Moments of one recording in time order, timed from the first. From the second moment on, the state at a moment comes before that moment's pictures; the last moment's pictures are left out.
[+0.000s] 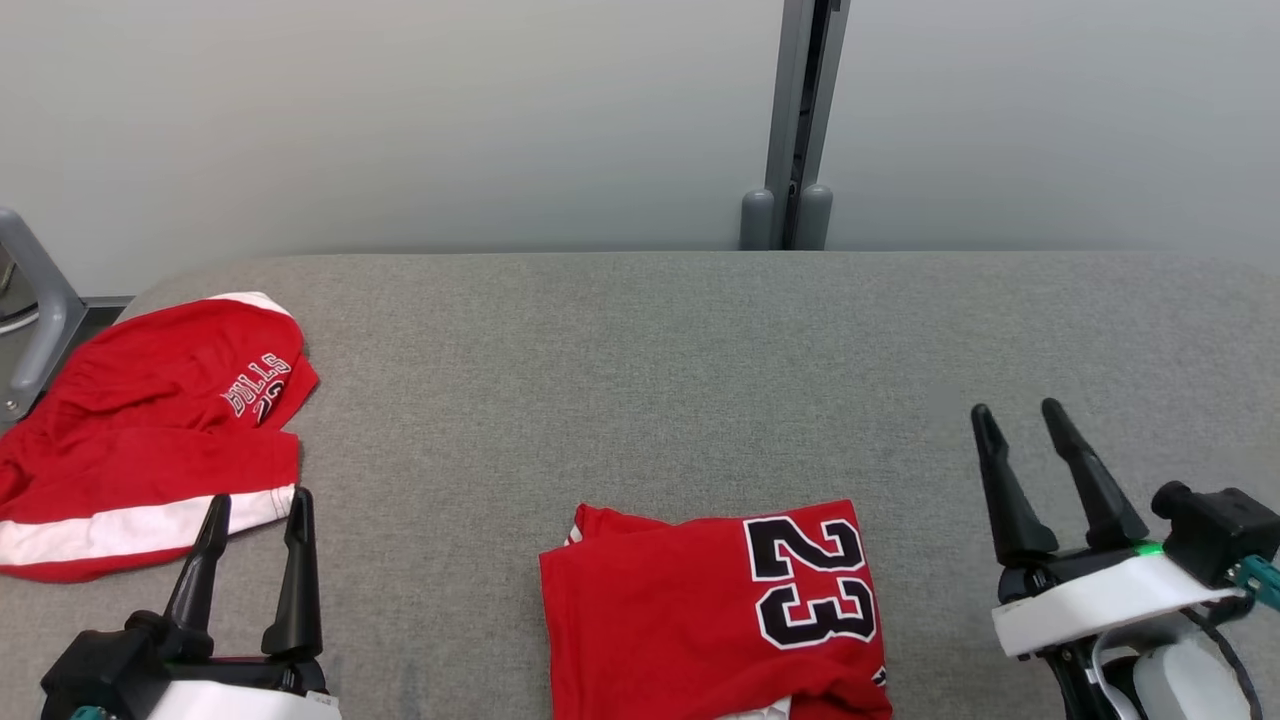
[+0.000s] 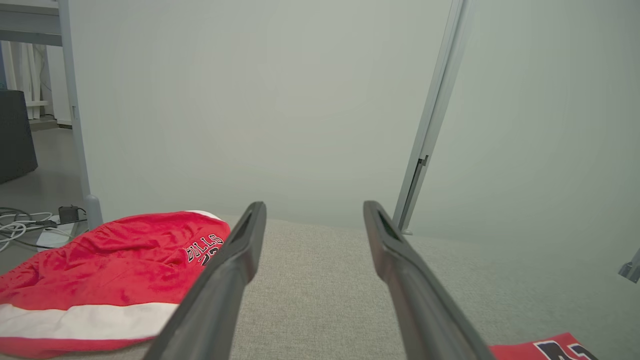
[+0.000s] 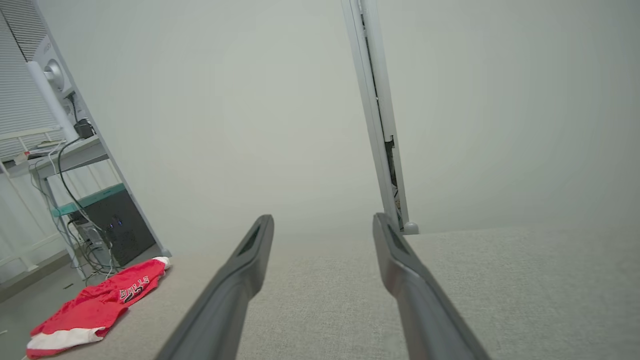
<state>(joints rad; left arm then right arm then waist) 0.06 0.11 0.06 0.10 -0.32 -0.13 -0.26 -0.15 -0.19 0.24 0.17 0.55 0.13 -0.22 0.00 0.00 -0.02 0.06</state>
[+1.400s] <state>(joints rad) 0.08 0.07 0.07 0.07 -0.28 -0.13 -0.26 -0.17 -0.05 0.14 0.41 0.29 0.13 -0.16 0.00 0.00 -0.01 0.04</state>
